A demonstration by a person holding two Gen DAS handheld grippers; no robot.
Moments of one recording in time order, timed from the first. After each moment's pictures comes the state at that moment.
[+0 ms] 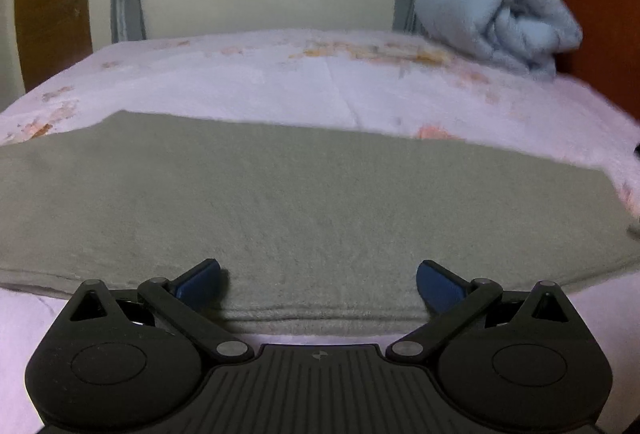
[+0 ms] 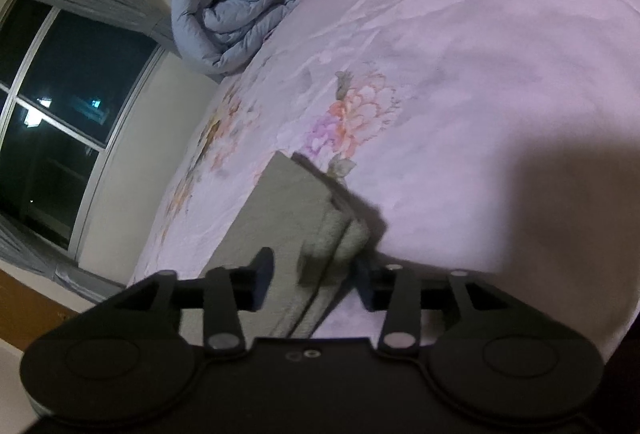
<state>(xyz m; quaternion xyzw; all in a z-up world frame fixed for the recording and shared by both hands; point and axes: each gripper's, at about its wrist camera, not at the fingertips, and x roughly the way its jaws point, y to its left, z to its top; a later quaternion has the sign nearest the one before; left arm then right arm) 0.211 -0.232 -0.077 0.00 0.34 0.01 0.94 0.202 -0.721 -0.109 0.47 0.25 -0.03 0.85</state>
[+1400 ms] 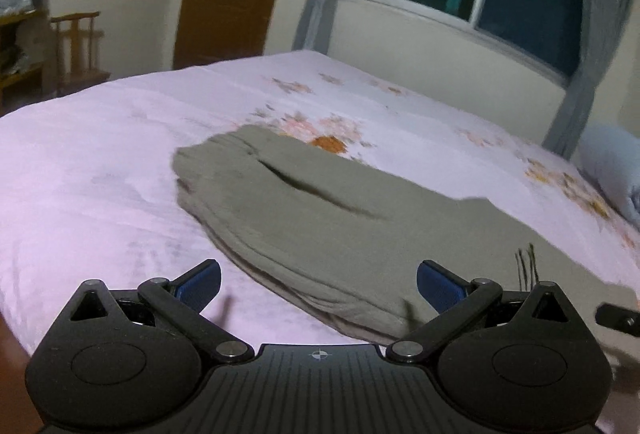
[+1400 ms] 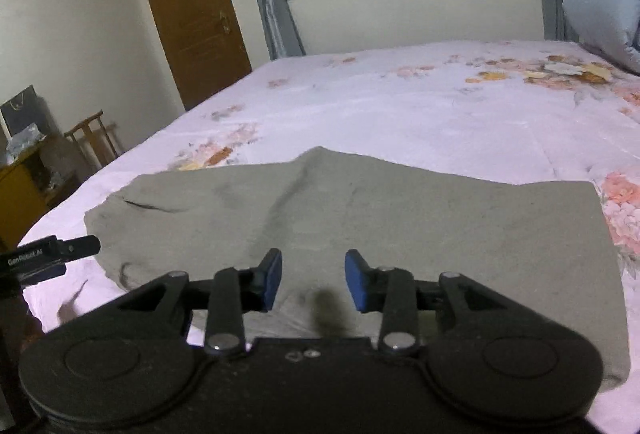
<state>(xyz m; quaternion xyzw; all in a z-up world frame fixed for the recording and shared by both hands) 0.120 0.135 -0.060 -0.17 0.25 0.18 0.94 0.208 -0.306 -0.044 0.04 0.30 0.32 0.90</state>
